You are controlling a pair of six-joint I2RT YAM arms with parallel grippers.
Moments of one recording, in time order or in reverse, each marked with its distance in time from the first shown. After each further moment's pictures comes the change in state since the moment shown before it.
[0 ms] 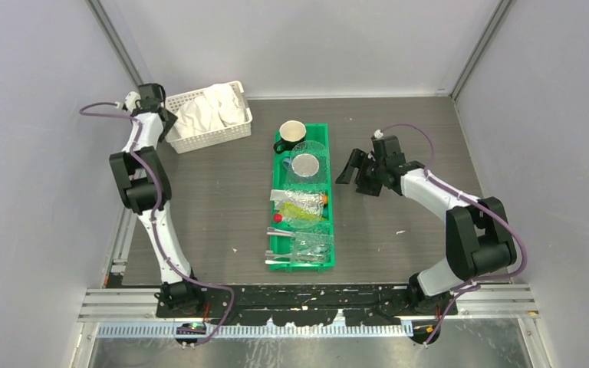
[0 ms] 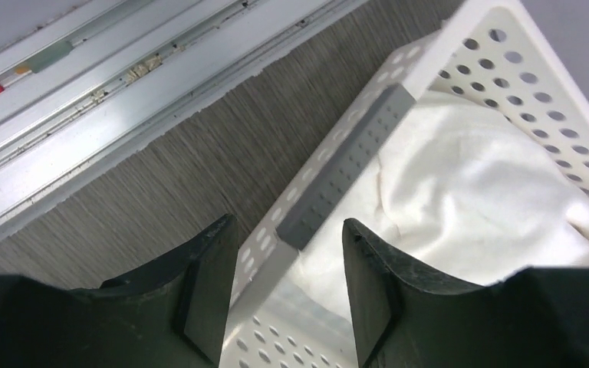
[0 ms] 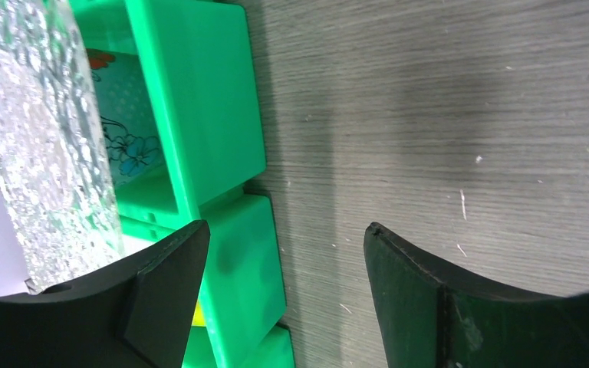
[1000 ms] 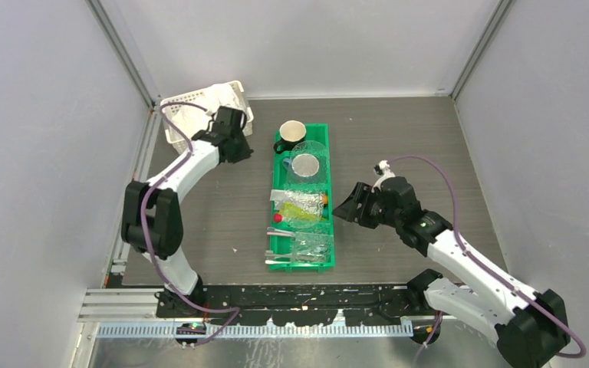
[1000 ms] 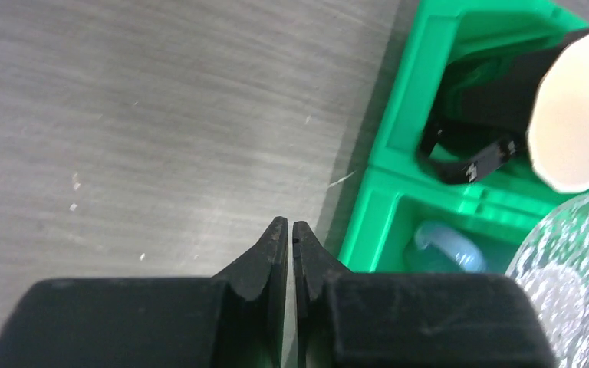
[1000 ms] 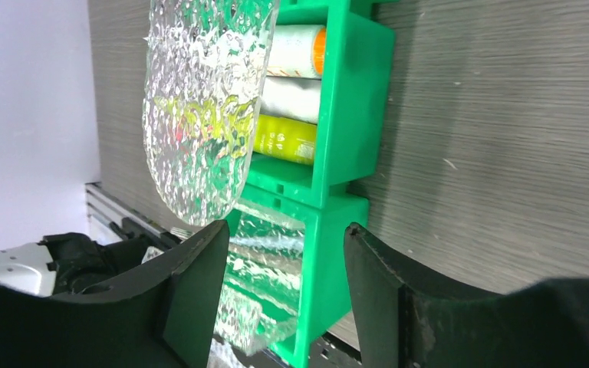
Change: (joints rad) left arm -0.536 -0.519 -0.566 0.013 0.169 0.129; right arm 0.259 -0.657 -0.312 -0.090 0.066 0.153
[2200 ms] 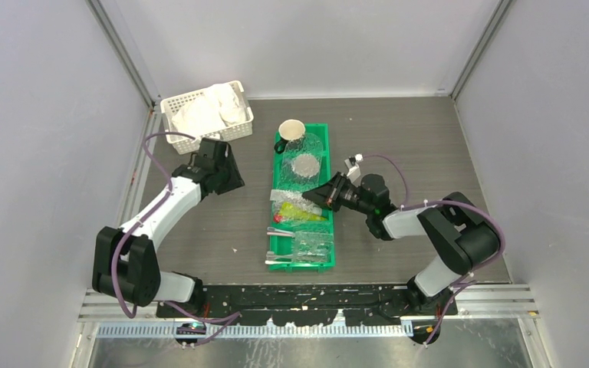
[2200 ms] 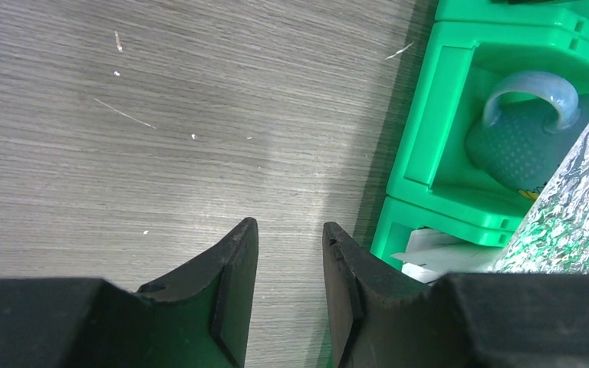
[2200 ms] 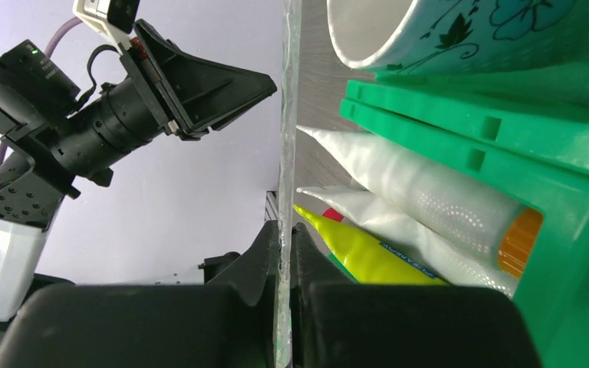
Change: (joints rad) left arm 0.011 -0.383 -0.417 0.010 0.077 0.047; right arm -0.015 0.733 -0.146 1.331 -0.301 0.454
